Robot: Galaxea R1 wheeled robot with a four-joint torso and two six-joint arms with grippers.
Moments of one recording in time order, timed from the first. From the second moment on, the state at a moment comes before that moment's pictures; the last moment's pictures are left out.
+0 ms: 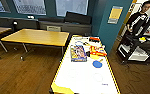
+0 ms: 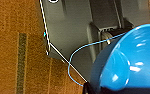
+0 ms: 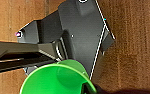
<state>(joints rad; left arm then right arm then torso) 1.44 2.66 -2.35 -0.03 0.01 -0.06 -1.53 2.76 -2.50 -0.69 0.30 0.68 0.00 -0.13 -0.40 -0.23</state>
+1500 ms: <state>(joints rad) 1.46 2.87 -2.64 0.02 0.03 -0.03 -1.57 2.82 -2.60 -0.69 0.31 0.68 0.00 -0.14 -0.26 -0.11</state>
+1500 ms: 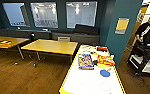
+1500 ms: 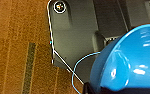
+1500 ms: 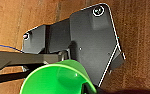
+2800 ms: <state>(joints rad) 1.47 2.89 -2.64 0.02 0.02 -0.03 -1.59 2.85 -2.62 -0.69 0.30 0.68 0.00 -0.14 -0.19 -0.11</state>
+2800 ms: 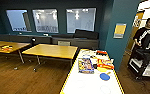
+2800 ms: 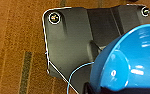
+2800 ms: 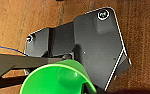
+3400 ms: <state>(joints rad) 1.47 2.89 -2.64 0.02 0.03 -0.03 -1.59 2.85 -2.64 -0.69 0.29 0.68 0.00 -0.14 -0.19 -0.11</state>
